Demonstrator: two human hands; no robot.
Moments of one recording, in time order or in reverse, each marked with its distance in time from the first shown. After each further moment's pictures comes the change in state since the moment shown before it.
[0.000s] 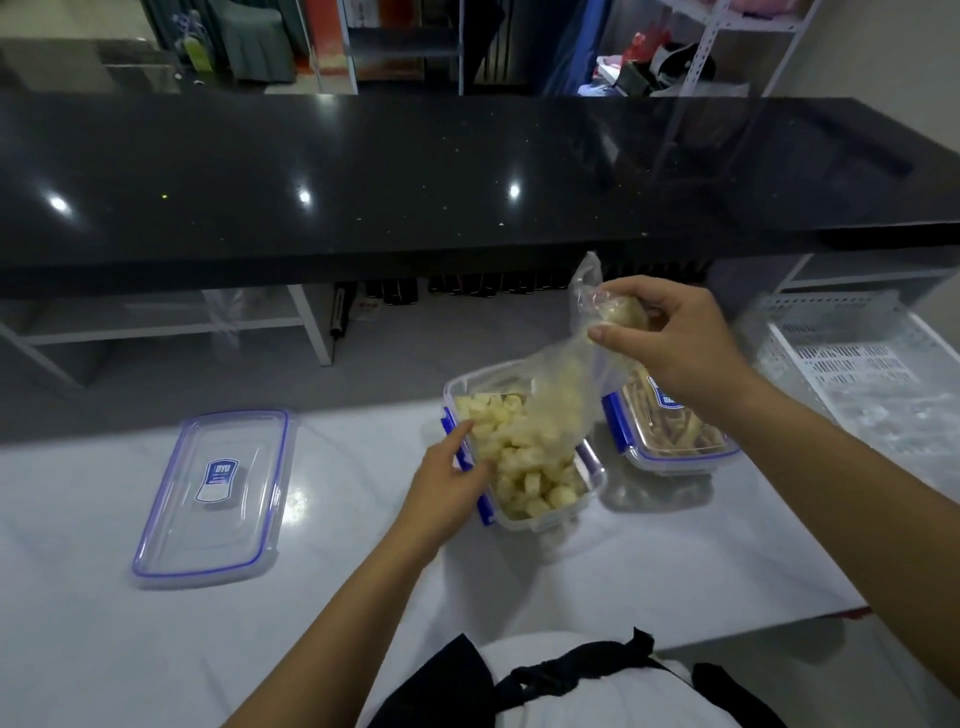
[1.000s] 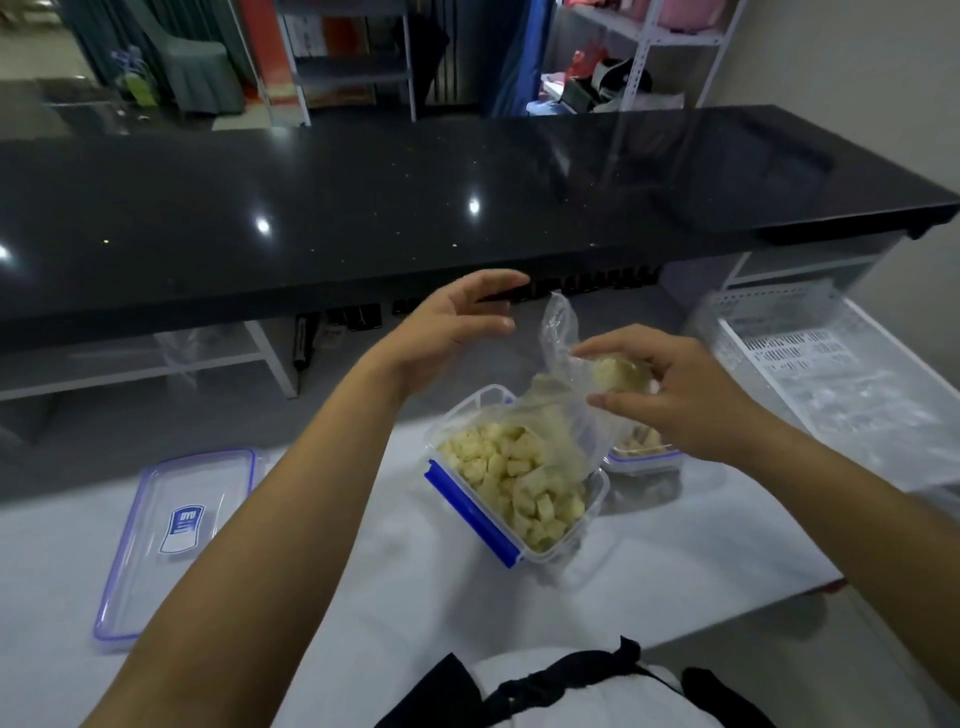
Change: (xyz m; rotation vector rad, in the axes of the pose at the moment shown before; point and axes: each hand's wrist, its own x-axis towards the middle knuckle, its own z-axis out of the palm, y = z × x) left_hand 0.072 0.165 -0.022 -0.083 -0.446 0.450; right_hand -0.042 -0.001 -0.032 -0.202 -0.152 -0.128
